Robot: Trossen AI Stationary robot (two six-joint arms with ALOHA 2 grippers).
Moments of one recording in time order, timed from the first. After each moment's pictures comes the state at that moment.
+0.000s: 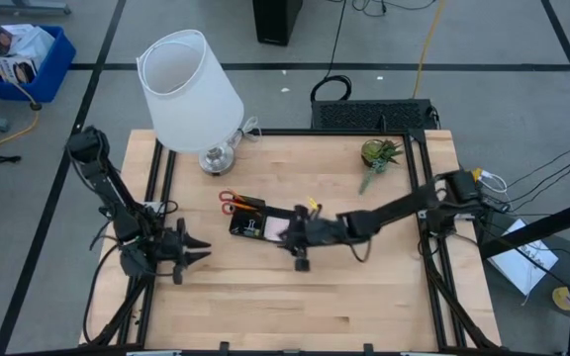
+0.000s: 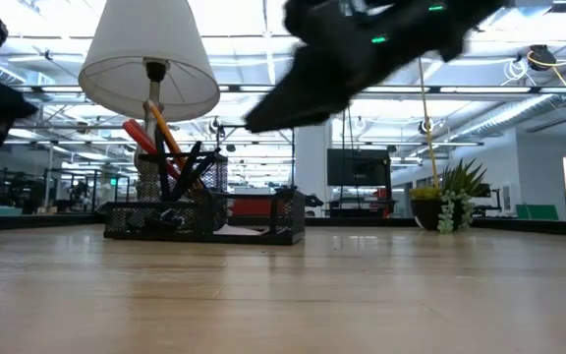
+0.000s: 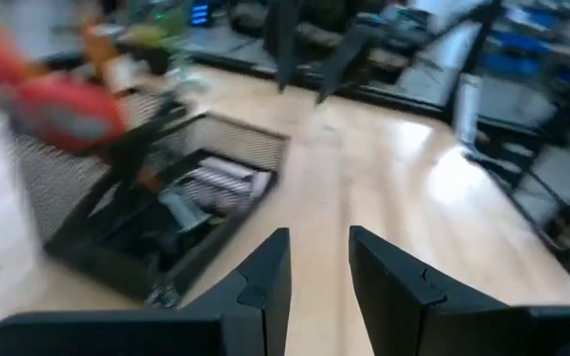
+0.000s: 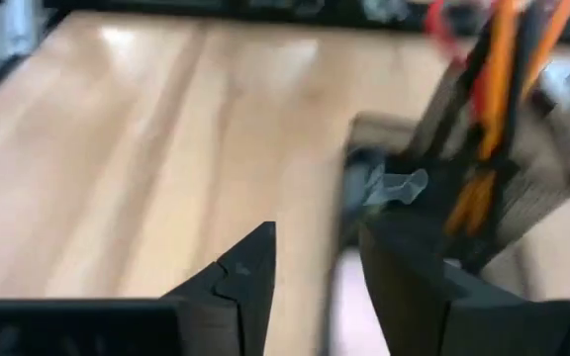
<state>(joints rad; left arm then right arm) -1.11 0.89 0.06 0.34 -1.14 -0.70 0.19 1.81 1.02 0.28 0.17 0.03</state>
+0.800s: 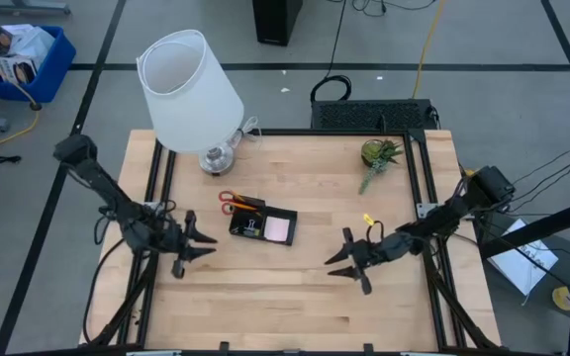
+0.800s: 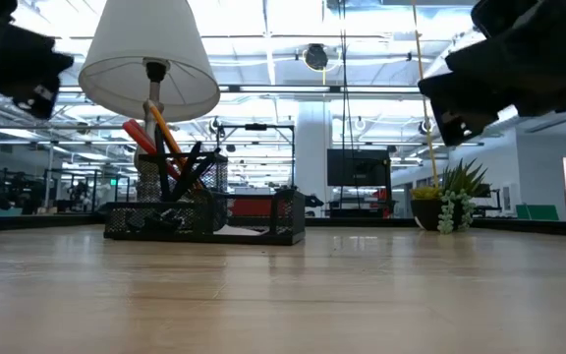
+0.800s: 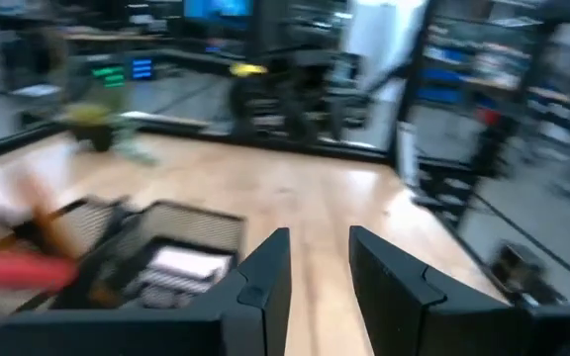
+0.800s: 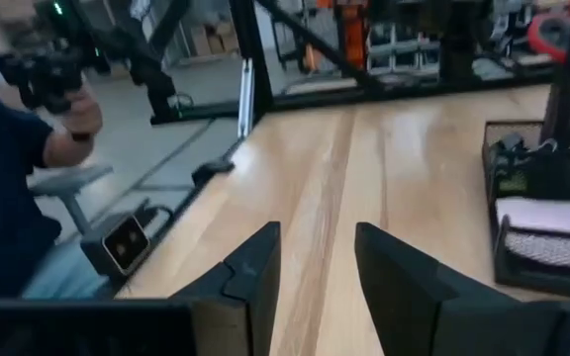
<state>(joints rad) -0.88 0.72 0.01 0.67 -0.83 -0.21 0.50 1.56 0.29 1.13 0.20 0.24</state>
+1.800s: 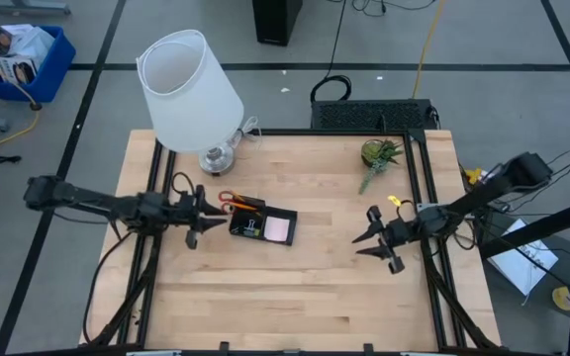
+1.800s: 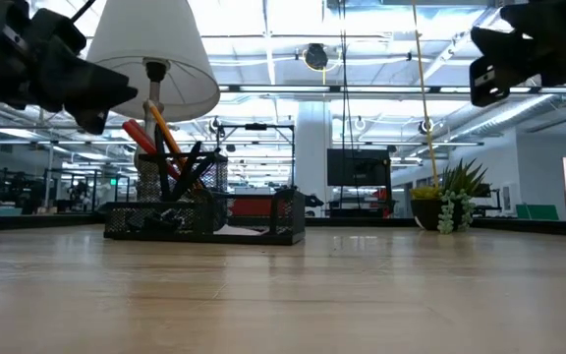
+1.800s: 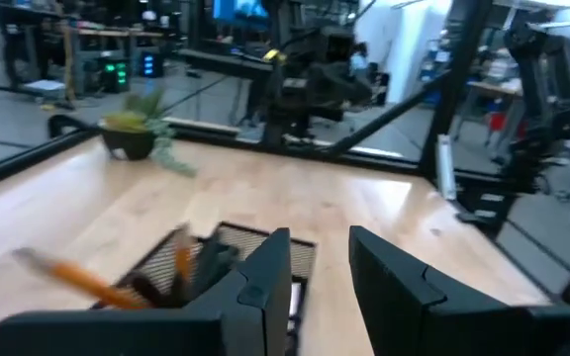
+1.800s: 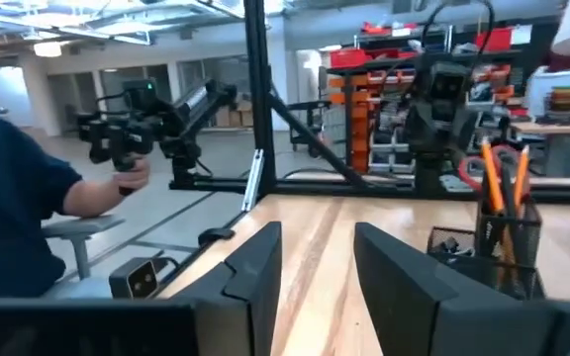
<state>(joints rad) -0.14 0.50 0.01 0.48 -0.07 -0.17 0.42 1.01 0.02 1.11 0.11 0.06</state>
